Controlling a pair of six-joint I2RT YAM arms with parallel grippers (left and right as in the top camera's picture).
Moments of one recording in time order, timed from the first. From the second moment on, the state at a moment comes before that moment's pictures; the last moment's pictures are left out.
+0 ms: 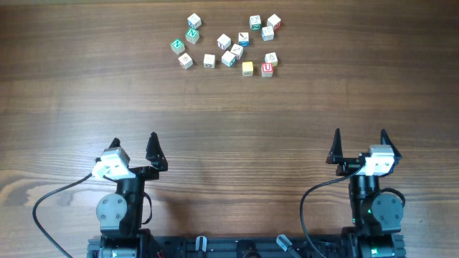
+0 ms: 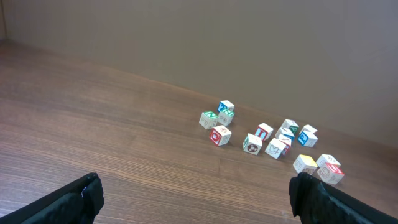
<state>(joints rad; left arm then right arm) 0.01 0.01 0.01 -0.07 -0.02 -0.30 0.06 0.01 0.01 0.02 0.11 -0.08</state>
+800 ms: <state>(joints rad) 0.01 0.01 0.01 -0.06 0.05 -0.30 0.06 0.01 0.01 0.02 0.11 -0.08</state>
